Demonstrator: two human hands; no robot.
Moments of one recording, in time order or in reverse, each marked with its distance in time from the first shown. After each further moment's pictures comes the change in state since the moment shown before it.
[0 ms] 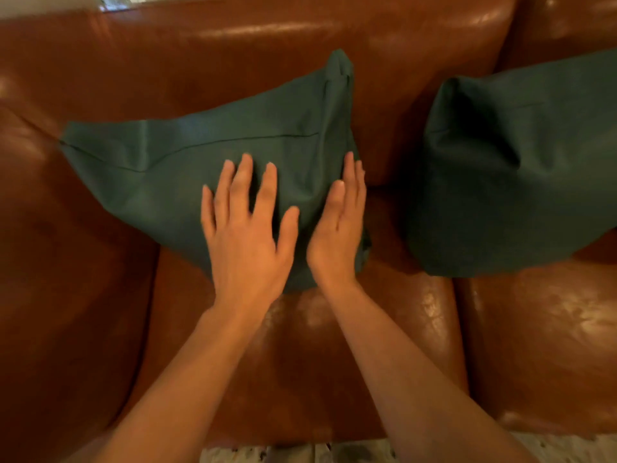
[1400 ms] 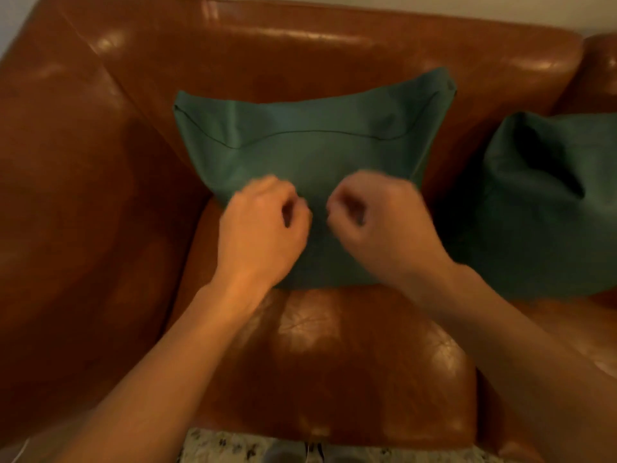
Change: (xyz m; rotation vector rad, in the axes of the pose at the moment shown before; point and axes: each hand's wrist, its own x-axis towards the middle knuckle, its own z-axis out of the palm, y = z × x) left_hand -0.004 -0.071 -0.044 -0.230 -0.059 -0.112; right_hand -0.012 -0.117 -0.023 -0.560 -0.629 -0.582
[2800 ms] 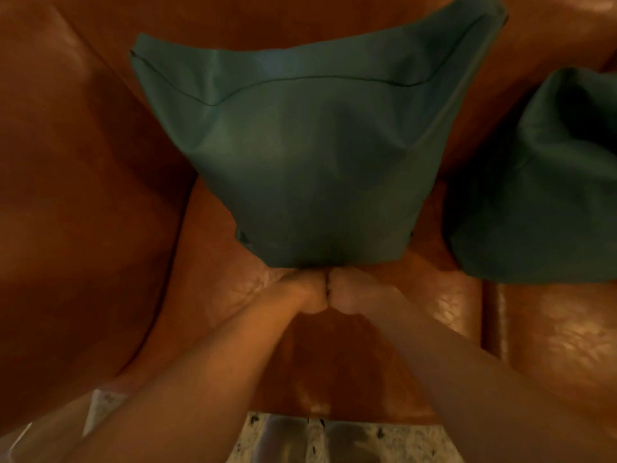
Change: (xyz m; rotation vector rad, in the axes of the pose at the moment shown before) left_hand -0.058 -0.041 0.157 0.160 -1.254 -0.121; right_hand -0.069 0.076 0.155 -0.044 -1.015 0.531
